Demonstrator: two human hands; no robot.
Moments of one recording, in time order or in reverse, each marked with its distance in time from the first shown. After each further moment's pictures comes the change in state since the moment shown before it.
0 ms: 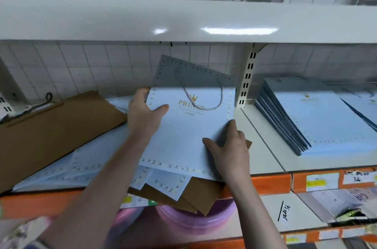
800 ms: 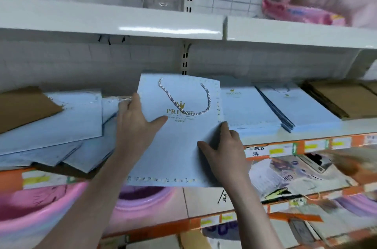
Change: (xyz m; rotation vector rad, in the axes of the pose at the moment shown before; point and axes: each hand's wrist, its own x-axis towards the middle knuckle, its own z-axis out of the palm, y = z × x) left_hand -0.139 0.077 0.088 0.341 -0.083 0.190; right_hand -0.042 0.082 -0.155 -0.120 0.047 -0.033
